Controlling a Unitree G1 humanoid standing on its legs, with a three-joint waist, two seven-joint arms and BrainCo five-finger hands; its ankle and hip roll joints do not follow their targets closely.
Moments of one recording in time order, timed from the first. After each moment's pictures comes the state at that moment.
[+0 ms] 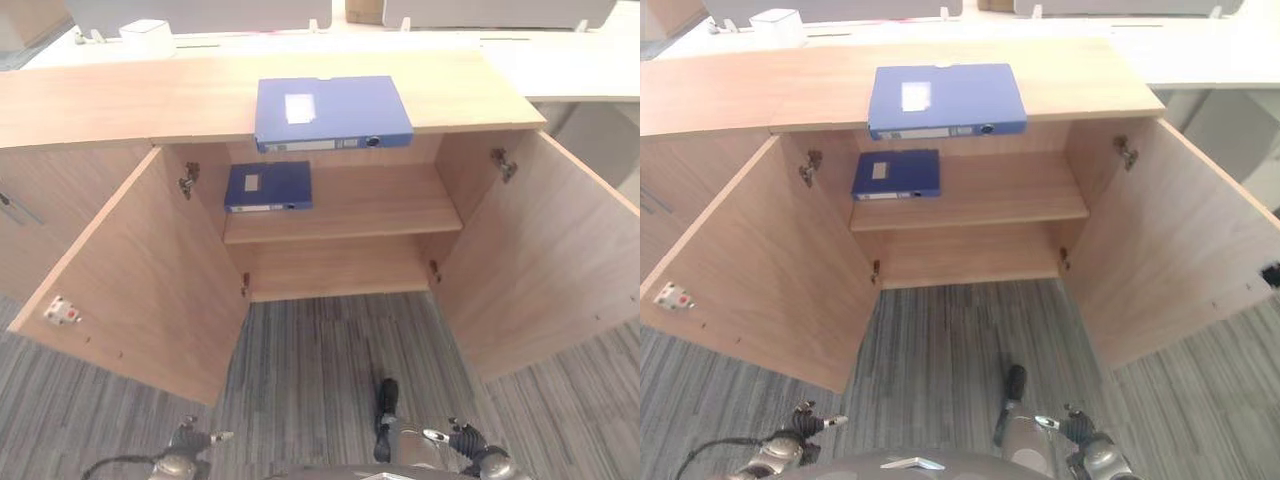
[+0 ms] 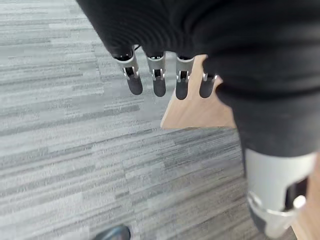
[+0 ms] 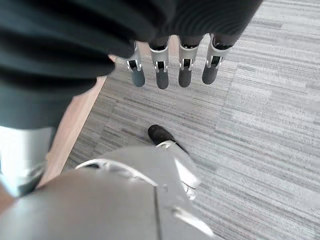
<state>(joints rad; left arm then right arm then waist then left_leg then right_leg) -0.02 0.28 -0.26 1.29 -0.10 -0.12 -0.07 0.00 -0.25 0.36 1.22 0.03 -0.12 0.10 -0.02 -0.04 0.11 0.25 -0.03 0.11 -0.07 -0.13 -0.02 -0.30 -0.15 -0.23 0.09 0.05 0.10</state>
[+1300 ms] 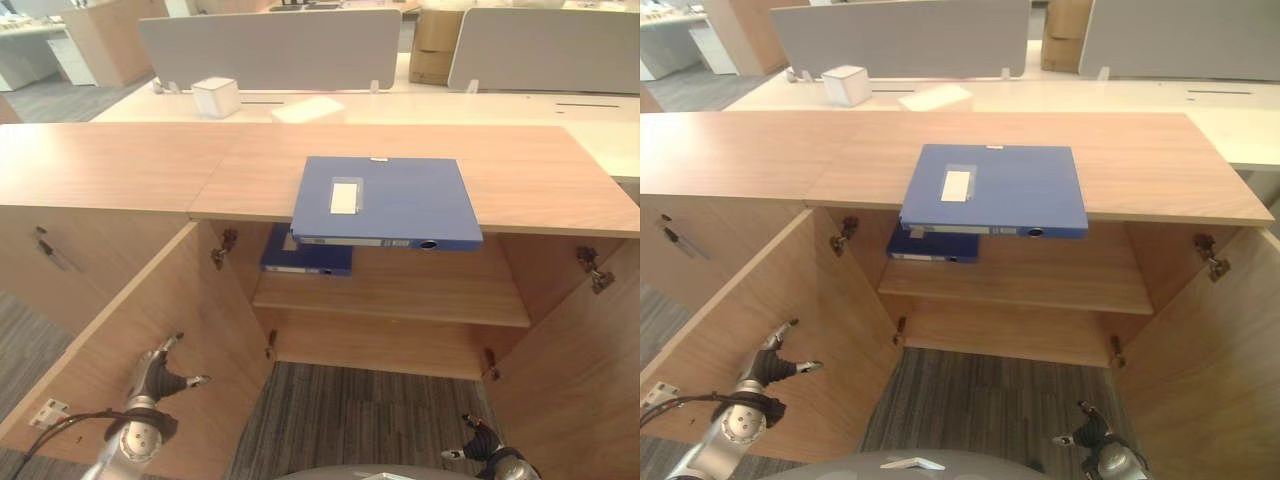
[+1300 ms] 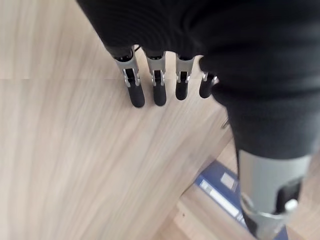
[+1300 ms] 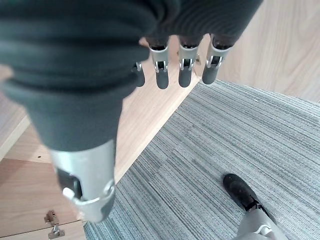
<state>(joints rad) 0.24 0.55 -0.07 0.42 0.31 -0.19 0.13 0.03 -0.34 0.38 1.09 -0.07 -0.13 0.06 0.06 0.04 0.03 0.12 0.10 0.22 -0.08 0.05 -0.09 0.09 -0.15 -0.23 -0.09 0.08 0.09</state>
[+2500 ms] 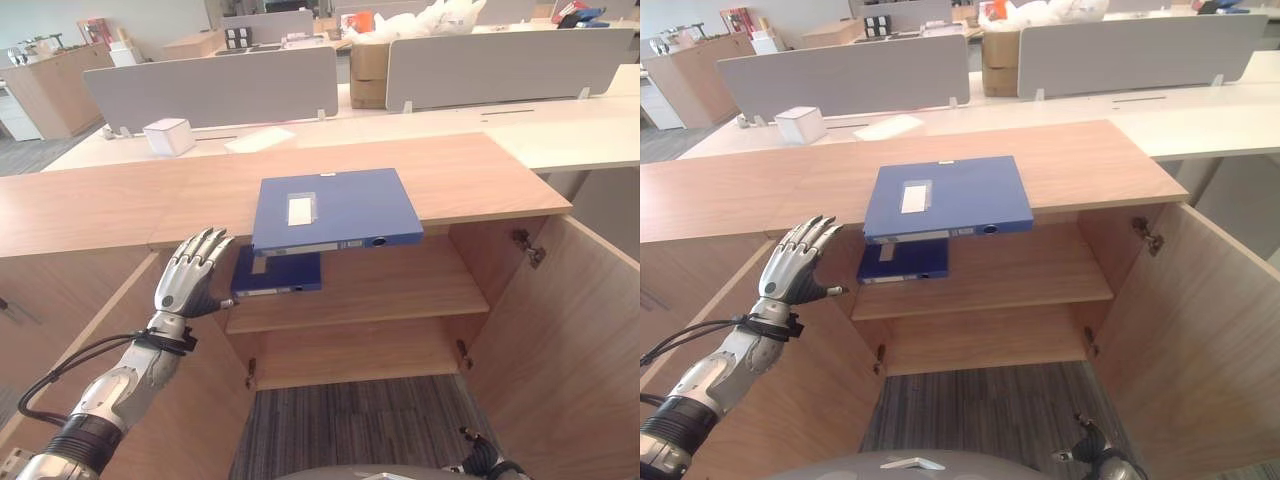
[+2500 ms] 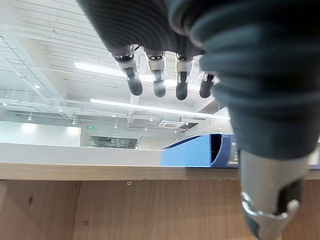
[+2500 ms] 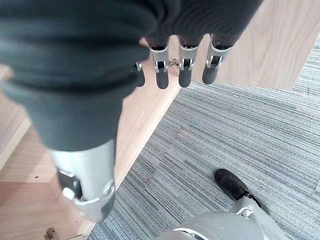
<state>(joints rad) -0.05 0.72 -0.28 0.23 0.74 -0.22 0.38 0.08 -0.34 0.41 1.08 -0.10 -0.15 0.05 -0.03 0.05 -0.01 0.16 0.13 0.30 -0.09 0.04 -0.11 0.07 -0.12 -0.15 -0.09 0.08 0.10</state>
